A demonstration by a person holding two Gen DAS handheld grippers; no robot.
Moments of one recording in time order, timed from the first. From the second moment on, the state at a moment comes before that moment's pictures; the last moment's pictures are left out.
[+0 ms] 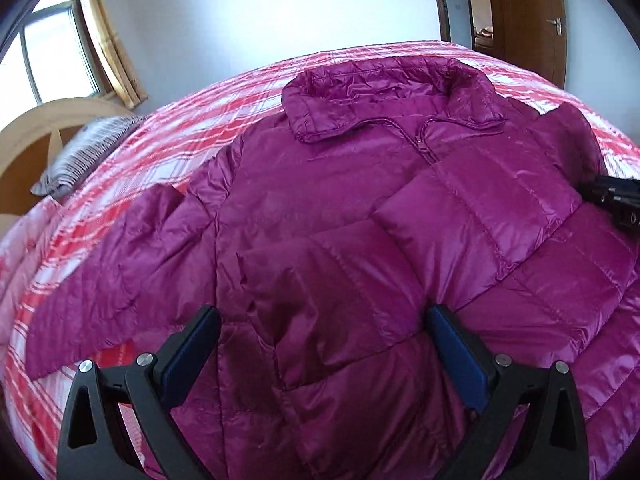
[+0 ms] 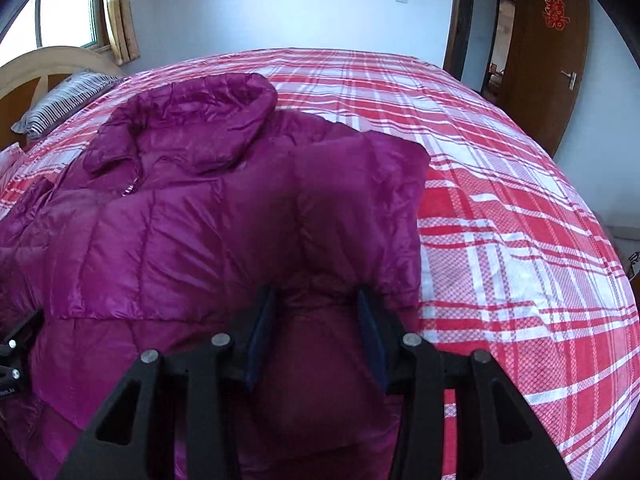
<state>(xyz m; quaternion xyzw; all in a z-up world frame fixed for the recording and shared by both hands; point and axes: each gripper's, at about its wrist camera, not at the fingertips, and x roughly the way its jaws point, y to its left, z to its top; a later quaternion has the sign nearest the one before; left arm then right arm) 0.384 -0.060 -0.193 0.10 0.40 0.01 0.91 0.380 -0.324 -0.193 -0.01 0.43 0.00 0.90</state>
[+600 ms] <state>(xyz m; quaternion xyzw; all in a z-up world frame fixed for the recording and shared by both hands) 0.382 -0.059 -0.195 0.09 0.40 0.01 0.91 0.415 -0.316 -0.172 0.00 0.40 -0.04 0.92</state>
